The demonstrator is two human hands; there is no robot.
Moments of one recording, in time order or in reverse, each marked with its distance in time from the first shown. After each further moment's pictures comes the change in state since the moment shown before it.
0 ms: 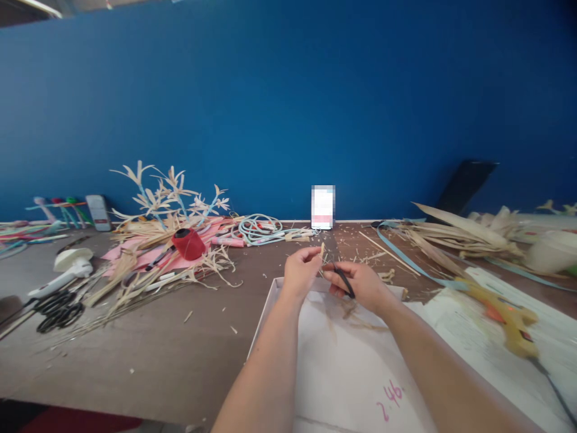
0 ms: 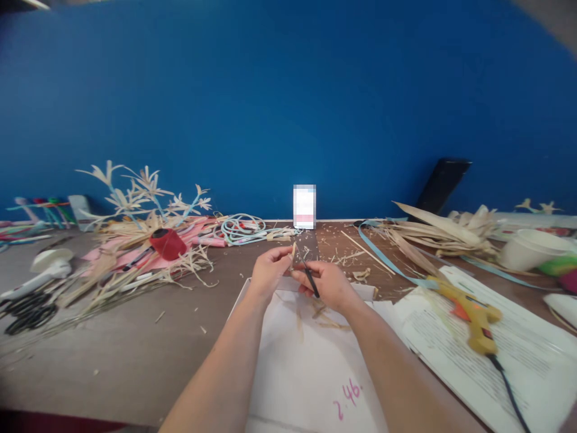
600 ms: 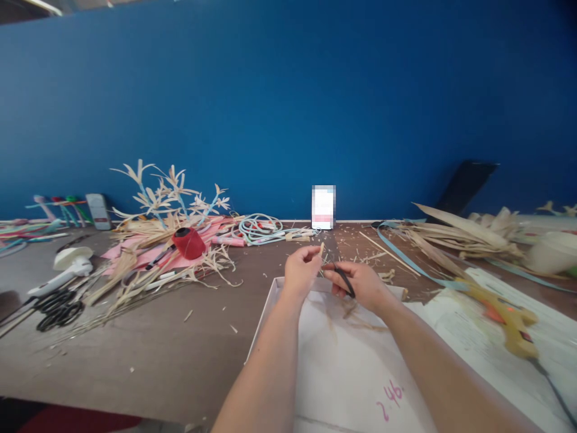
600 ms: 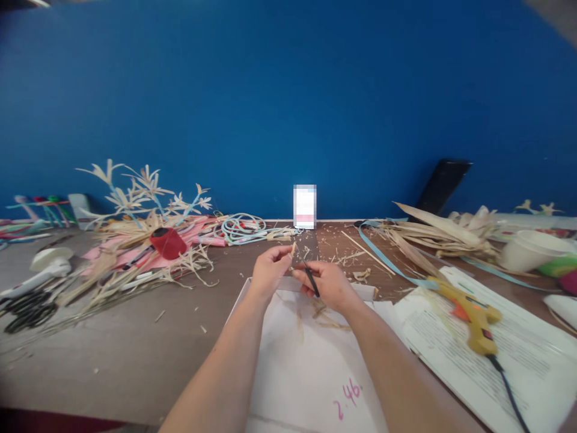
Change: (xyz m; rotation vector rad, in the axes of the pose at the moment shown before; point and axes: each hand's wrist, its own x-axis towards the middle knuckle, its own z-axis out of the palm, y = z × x) left_hand 0.000 0.001 0.000 0.089 0.033 0.044; right_hand 0.002 0.005 0.000 -0.025 0.003 -0.022
